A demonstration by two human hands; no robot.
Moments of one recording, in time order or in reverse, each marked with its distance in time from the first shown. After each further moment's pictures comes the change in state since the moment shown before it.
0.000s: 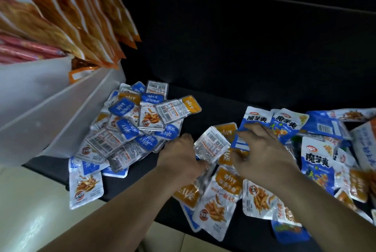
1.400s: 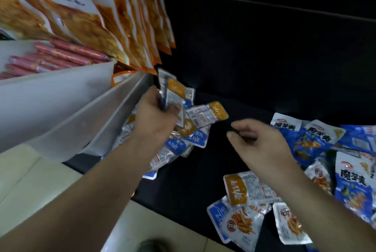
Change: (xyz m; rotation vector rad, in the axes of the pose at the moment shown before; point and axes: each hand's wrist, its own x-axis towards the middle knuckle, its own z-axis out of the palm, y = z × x) left_hand 0.023 -0.069 -0.100 -0.789 0.513 -0.068; right_hand 0.015 -0.083 -0.008 0.797 0.143 0.001
